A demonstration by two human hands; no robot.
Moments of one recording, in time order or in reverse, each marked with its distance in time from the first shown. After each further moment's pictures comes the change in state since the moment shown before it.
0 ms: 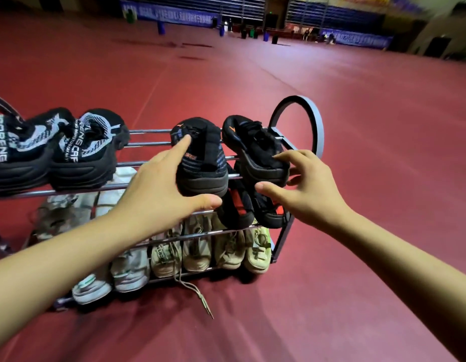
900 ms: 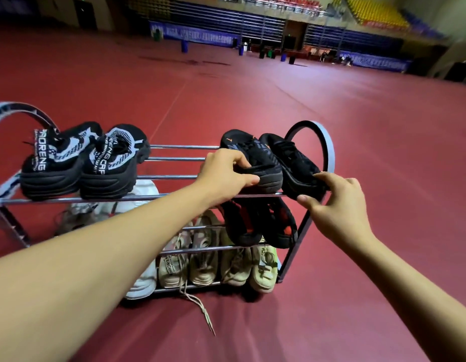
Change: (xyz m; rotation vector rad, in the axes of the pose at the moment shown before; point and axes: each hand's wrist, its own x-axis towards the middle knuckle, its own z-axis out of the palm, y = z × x) left_hand 0.092 0.035 0.044 -0.229 0.055 -0.102; right_hand 0.014 0.027 -0.018 -0.170 0.155 0.108
